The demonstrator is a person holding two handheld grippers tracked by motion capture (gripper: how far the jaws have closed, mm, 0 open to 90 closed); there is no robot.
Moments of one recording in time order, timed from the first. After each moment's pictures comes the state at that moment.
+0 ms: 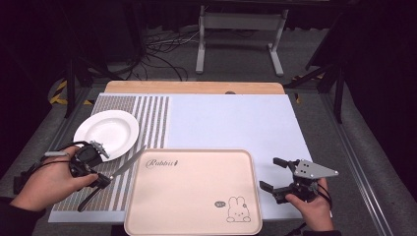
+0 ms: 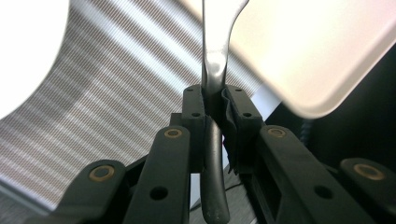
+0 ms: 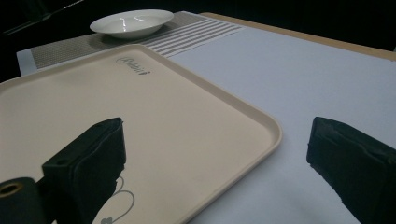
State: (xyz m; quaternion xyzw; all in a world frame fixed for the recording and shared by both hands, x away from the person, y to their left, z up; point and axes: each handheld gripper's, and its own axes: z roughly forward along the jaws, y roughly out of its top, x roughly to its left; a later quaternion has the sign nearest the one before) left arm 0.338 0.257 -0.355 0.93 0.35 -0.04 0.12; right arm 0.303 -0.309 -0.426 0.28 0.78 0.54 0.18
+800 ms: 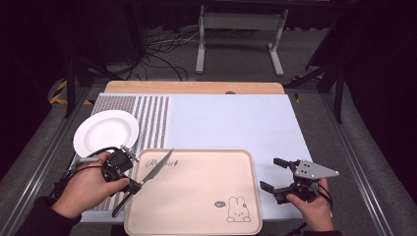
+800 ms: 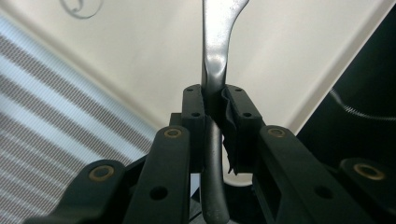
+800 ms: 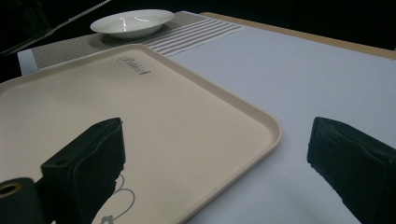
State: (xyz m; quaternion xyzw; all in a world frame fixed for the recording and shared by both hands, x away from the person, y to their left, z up) left arm 0.332 0.192 -0.370 0.92 0.34 -0.08 0.16; right arm 0.302 -0.310 -0.426 0.28 0.78 0.54 0.17
